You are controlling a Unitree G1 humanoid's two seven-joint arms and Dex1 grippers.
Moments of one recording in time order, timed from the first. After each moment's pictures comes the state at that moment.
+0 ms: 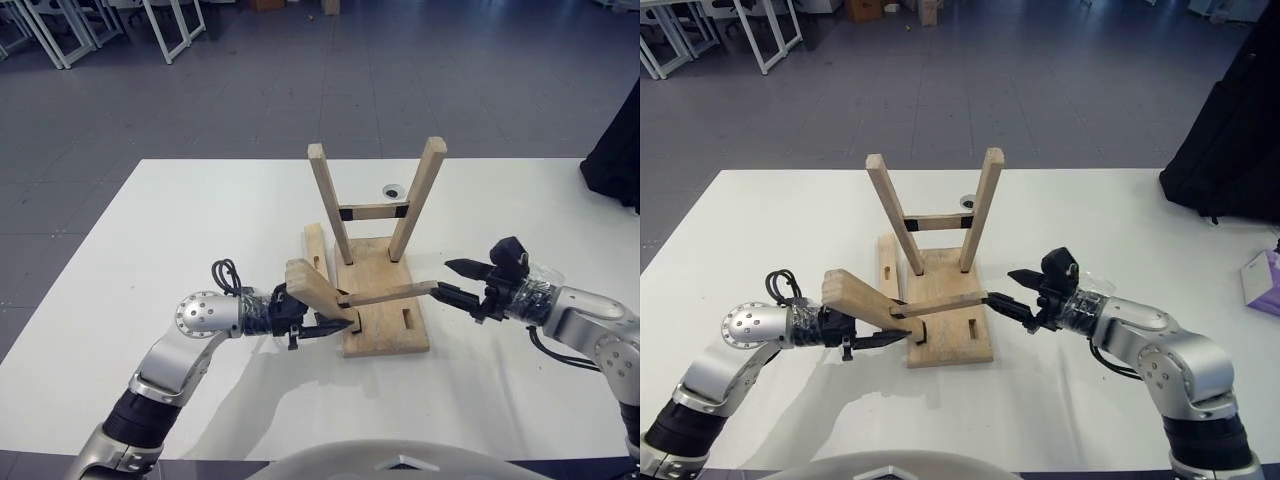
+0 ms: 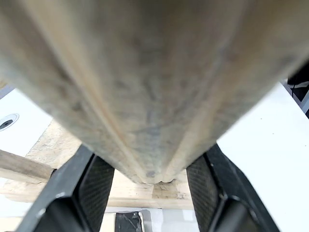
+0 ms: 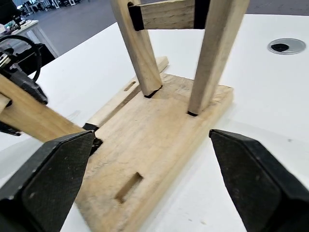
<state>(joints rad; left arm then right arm) -0.03 0.66 -0.27 -0.28 -0.33 0.12 -1.03 -0.03 -0.71 -0.11 -0.34 0.76 0.82 0.57</state>
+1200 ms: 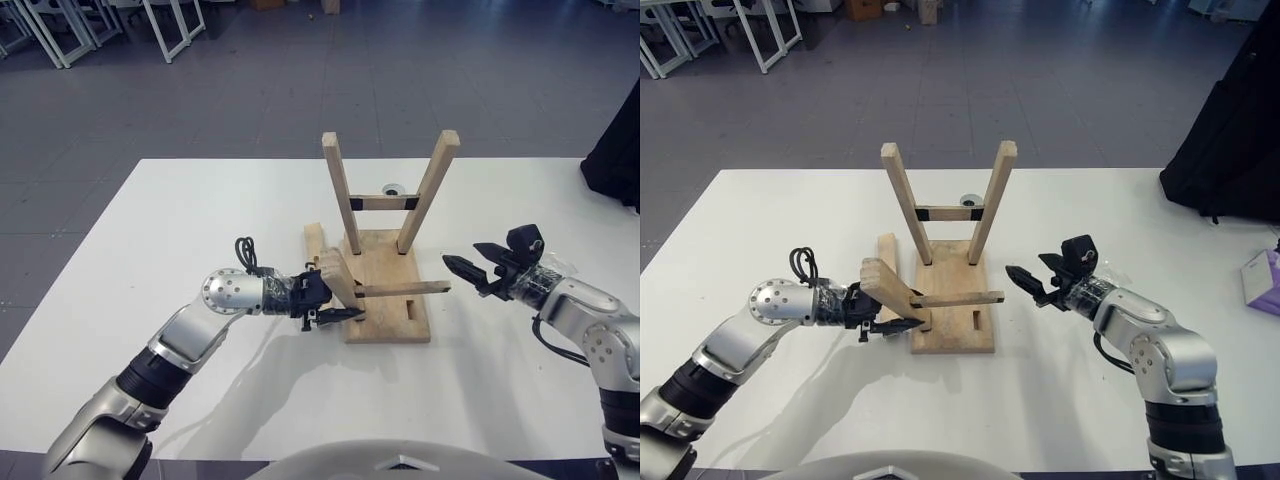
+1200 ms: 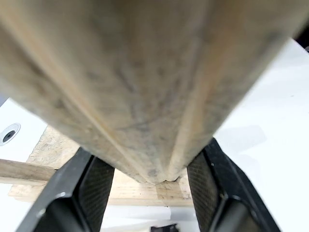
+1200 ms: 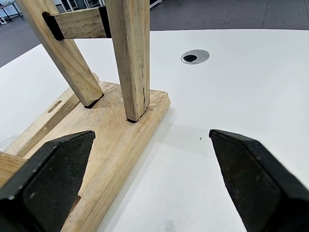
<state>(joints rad) -0.29 0.72 -0.47 -0.12 -0.30 0.05 -0.95 -0.09 -0.60 -0.13 -0.29 0.65 0.79 0.46</state>
